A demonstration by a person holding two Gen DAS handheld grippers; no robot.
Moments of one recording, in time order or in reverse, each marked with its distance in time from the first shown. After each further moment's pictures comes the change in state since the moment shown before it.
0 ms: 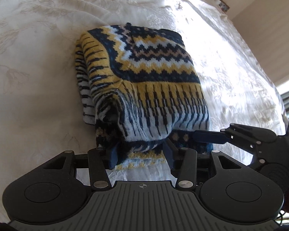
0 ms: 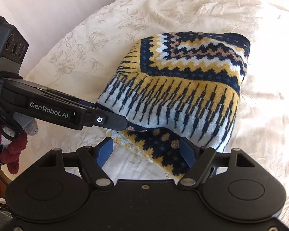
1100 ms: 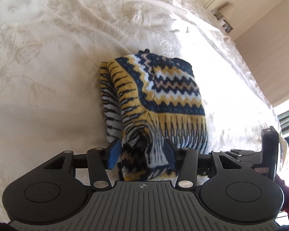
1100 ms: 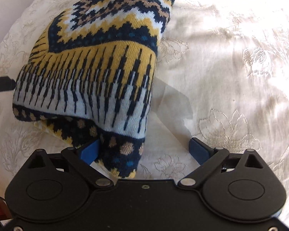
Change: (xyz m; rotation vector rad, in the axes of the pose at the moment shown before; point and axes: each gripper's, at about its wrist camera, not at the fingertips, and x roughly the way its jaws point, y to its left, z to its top) left arm -0.042 0.034 0.023 -0.092 -0.122 -0.010; right arm 0.028 -0.076 -0.013 0.221 0.195 -0.180
